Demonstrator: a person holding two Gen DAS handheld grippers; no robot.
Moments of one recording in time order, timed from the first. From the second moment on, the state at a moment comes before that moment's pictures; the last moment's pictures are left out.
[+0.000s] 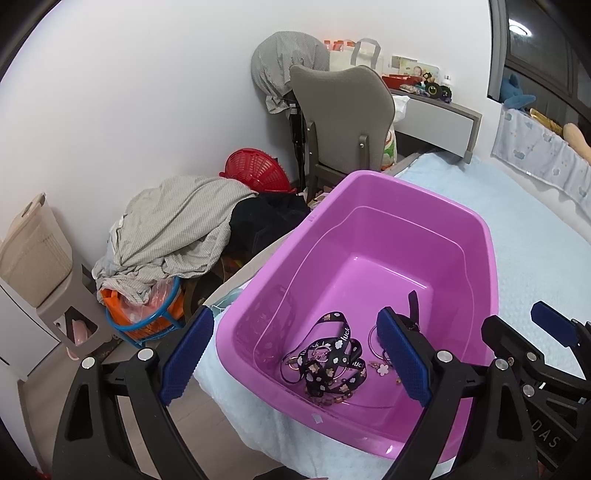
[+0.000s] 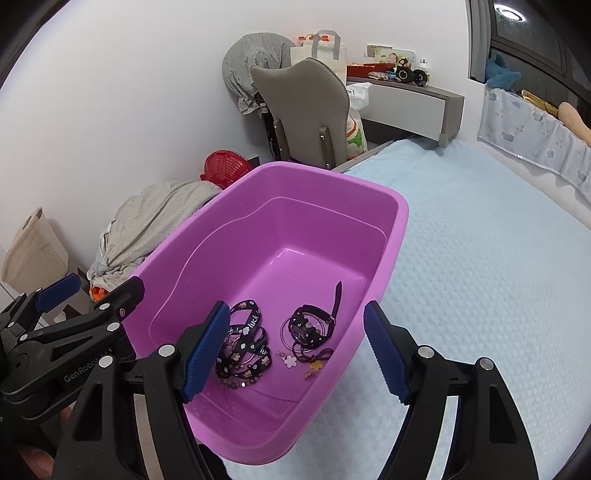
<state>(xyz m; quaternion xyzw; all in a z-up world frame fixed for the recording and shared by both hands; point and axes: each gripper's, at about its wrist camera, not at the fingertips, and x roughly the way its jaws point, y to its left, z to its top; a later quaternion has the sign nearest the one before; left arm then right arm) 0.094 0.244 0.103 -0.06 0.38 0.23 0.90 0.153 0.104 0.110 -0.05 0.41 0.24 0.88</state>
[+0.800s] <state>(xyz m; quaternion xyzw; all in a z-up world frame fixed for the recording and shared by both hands) 0.104 0.248 0.113 -0.07 0.37 0.21 0.90 0.156 0.106 0.122 -0.06 0.40 0.23 0.88</state>
